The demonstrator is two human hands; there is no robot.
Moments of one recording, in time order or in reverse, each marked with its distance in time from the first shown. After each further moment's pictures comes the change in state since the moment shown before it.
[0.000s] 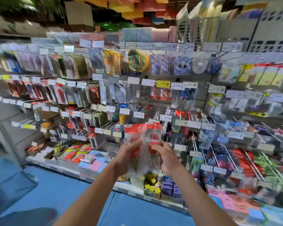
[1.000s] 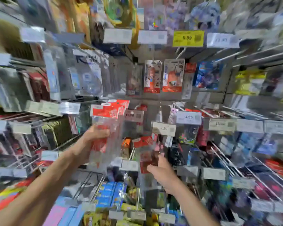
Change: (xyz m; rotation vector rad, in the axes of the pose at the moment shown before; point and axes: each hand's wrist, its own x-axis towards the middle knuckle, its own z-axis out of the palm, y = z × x) left_hand 0.343 -0.042 -0.219 0.241 -0.025 0.288; right_hand 0.374 0.157 -0.059 -0.413 0.157 -0.087
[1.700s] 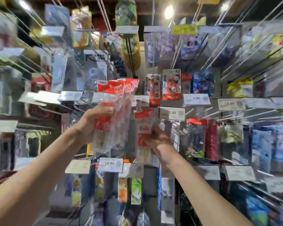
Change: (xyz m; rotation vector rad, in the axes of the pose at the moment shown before) left_hand 0.034 -0.075 -0.014 -0.138 -0.303 0.442; right_hand 0.106 0.031 0.025 0.033 0.169 -0.665
